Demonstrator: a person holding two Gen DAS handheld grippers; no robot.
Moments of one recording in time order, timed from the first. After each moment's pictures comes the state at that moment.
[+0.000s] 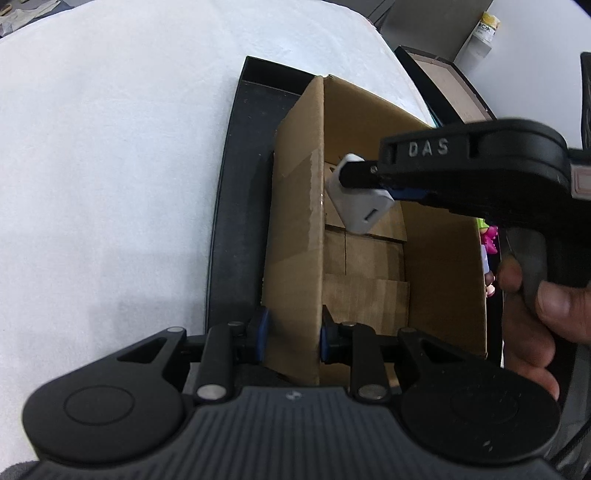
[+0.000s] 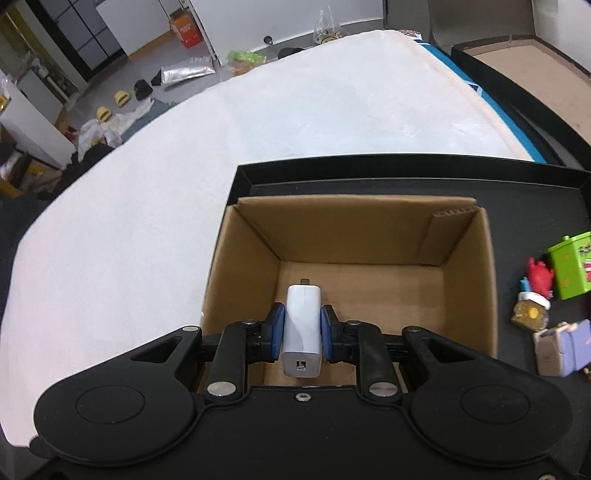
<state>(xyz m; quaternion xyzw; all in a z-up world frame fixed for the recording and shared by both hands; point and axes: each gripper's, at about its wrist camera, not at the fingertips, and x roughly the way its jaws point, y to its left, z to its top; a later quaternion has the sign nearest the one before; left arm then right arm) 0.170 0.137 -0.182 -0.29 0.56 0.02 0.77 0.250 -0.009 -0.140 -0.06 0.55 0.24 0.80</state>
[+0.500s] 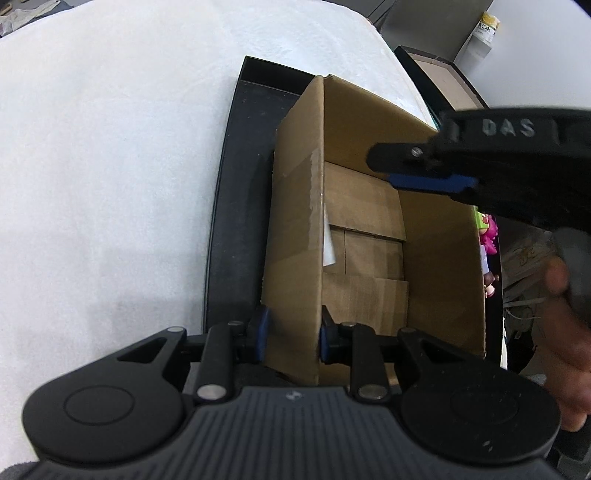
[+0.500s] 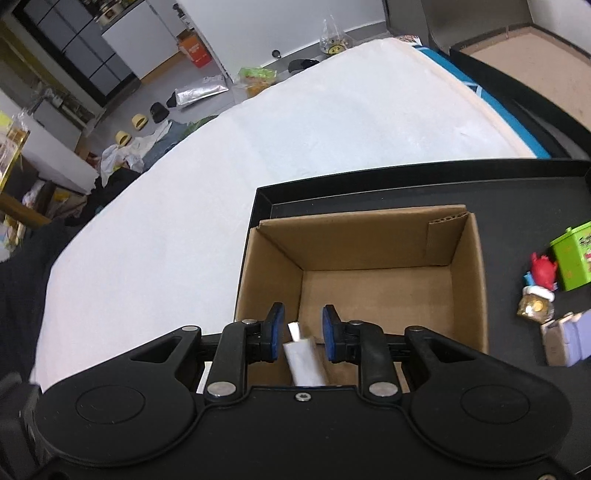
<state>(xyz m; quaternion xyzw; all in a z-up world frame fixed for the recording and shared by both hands) 0.170 0.136 -0.181 -0.29 0.57 0.02 0.77 0.249 -0.031 -0.113 -0.01 0.55 0.27 0.79</state>
